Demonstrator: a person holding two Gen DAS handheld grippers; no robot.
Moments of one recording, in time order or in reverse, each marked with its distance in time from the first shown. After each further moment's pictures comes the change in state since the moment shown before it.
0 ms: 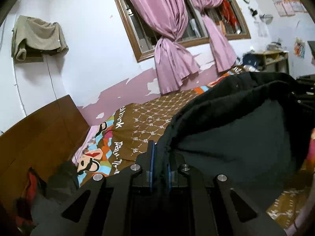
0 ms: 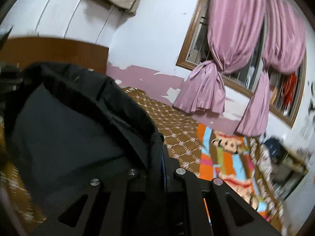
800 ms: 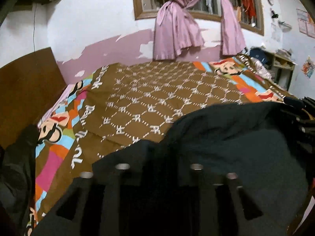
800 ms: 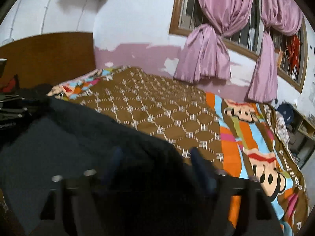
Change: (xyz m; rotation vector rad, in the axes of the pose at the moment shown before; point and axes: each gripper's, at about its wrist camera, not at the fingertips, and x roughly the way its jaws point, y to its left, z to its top) left arm 0.152 0.019 -0.033 -0.204 0.193 -0.167; right arm 0.107 -0.012 -0.032 0.202 0.143 0.067
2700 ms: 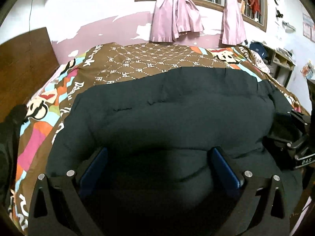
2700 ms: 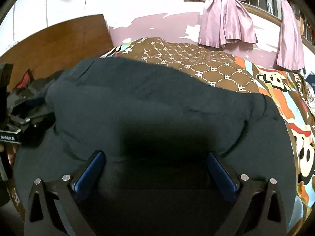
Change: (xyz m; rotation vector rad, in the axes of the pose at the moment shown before) left arm 0.041 -0.003 -0.025 -0.077 0.126 -0.047; right arm 0.076 0.011 -0.043 0.101 0.213 0.226
